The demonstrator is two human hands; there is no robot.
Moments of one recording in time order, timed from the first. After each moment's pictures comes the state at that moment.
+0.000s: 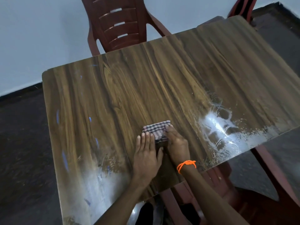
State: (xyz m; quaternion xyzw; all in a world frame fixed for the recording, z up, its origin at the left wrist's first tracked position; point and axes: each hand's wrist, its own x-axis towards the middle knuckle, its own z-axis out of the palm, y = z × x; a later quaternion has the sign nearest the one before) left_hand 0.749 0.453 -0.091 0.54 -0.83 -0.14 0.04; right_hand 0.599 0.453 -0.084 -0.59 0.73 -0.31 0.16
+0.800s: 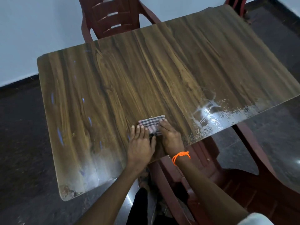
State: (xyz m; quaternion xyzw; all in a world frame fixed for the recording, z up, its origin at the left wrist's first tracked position) left_hand 0.742 0.511 -0.071 0.54 -0.83 -0.12 -0.03; right_hand 0.587 0.532 -0.078 -0.64 0.69 -0.29 0.20
